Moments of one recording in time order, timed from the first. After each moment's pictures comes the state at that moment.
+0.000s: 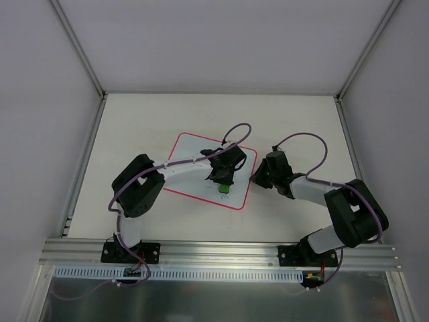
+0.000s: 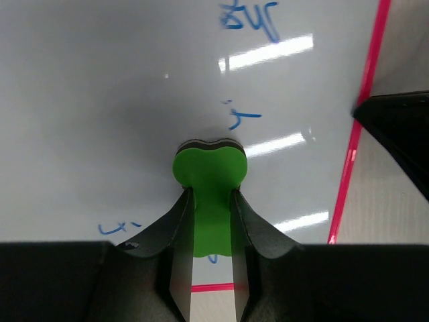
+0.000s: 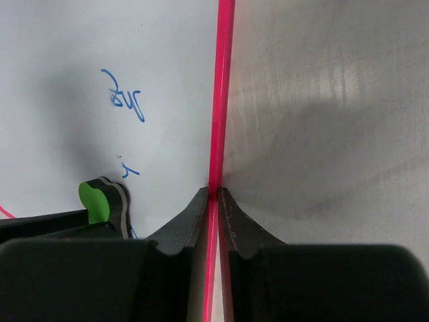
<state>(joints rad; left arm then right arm) -0.94 1.94 1.34 -0.53 -0.24 -0.62 0.48 1.48 0.55 0.11 -0.03 0.82</state>
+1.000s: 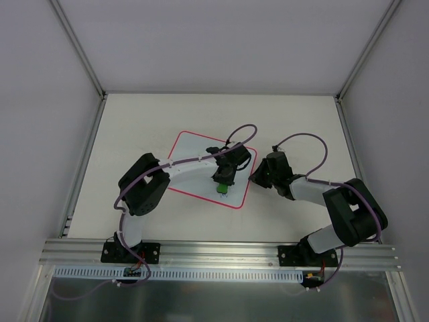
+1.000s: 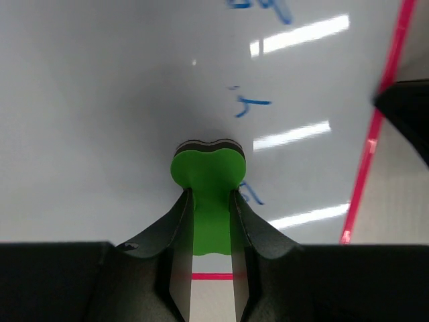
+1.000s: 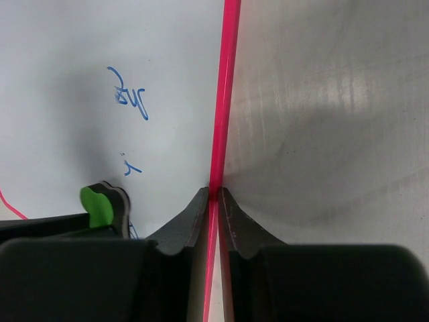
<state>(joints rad) -0.93 1.95 1.39 -0.64 -0.27 -0.59 0.48 1.49 0.53 0.18 -0.04 0.82</state>
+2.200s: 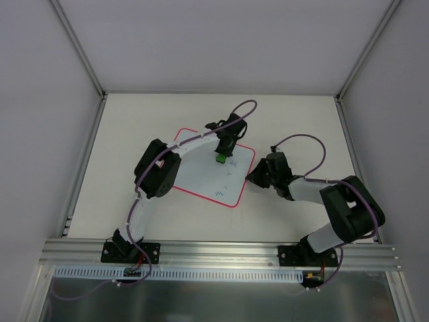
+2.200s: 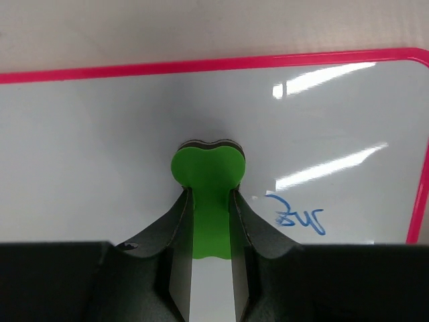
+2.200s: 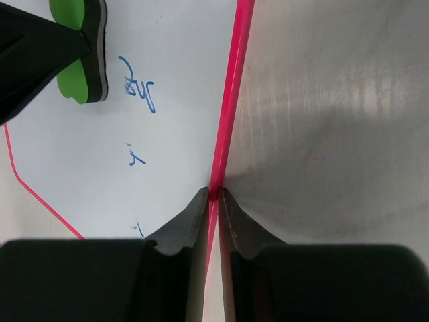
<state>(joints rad) -0.74 2.23 1.78 -0.62 -0.24 -0.28 0.48 1.52 0.51 0.27 -0.09 0.85</state>
